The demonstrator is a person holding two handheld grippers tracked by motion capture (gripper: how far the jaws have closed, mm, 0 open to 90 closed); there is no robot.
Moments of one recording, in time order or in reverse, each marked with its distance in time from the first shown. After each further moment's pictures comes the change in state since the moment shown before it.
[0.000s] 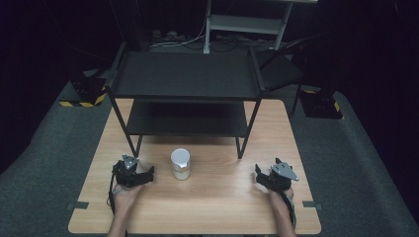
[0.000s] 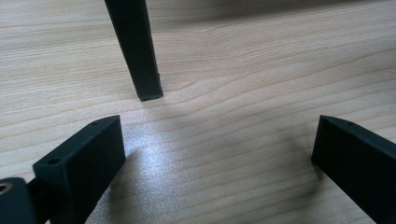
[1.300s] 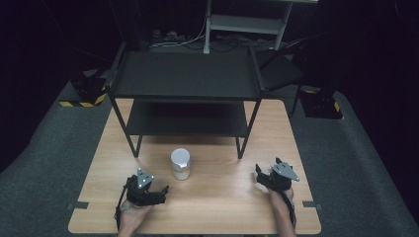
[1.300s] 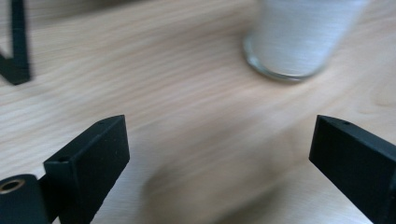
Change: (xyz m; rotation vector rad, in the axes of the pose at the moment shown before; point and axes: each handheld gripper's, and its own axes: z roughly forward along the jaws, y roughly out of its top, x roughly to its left) left arm -0.043 -0.006 -0.049 0.037 -0.191 0.148; right arm -0.001 -0.002 0.000 -0.008 0.000 0.005
